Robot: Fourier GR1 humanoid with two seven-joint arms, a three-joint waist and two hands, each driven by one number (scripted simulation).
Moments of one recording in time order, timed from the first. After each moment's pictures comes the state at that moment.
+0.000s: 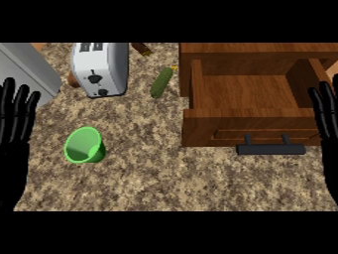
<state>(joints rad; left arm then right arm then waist) 0.00 0.09 -0.01 -2.10 0.01 0.04 0.04 -0.02 -0.10 0.01 -2.10 0.00 -0.01 0.02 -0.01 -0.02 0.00</state>
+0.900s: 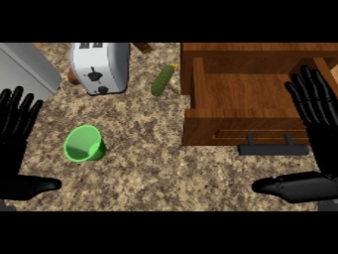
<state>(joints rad) 0.00 0.17 0.20 -1.79 0.36 -0.21 0.00 -0.11 -0.16 -0.01 -1.99 -0.09 0.12 0.11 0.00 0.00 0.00</state>
